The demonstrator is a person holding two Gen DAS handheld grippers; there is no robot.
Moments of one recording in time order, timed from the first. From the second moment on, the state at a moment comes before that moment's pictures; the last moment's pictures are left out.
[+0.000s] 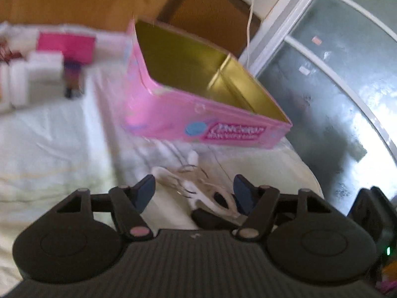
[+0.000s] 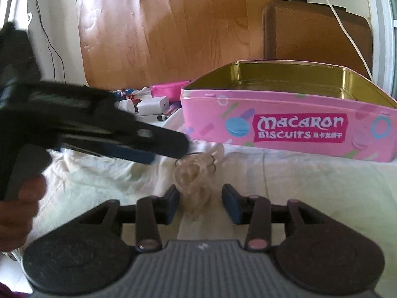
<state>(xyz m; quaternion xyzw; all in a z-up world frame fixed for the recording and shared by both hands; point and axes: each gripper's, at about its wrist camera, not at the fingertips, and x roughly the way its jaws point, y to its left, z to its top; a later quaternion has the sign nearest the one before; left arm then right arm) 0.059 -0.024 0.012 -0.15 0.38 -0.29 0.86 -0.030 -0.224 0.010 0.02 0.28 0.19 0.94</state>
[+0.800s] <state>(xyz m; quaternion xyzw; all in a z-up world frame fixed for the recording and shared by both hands) 0.124 -0.131 0.082 -0.06 0.26 -0.33 0.91 0.019 -0.255 0.054 -0.03 0.11 0.11 0.99</state>
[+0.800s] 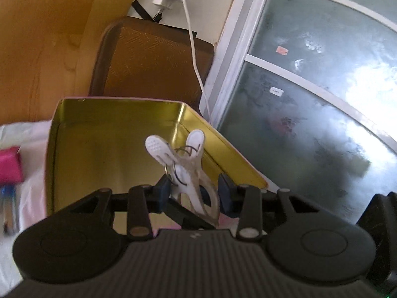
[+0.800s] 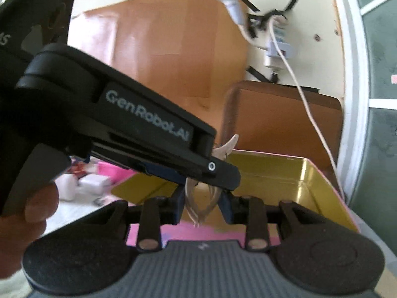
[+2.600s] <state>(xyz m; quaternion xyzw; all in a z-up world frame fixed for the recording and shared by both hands) 0.045 0.056 0.044 -0.04 0.23 0.05 0.97 0.036 -0.259 0.062 0.09 0.07 0.08 0.99</state>
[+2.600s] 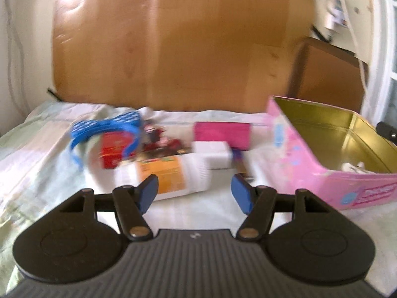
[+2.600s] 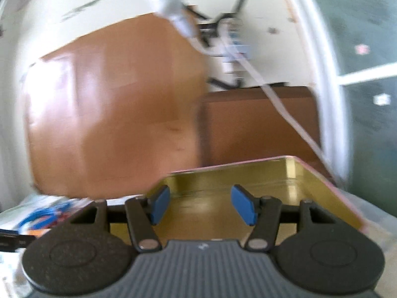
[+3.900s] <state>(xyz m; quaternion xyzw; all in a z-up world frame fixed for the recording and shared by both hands) 0.038 0.121 0.011 -0.22 0.27 -0.07 0.93 0.083 -0.108 0.025 0.10 0.30 0.40 0.86</state>
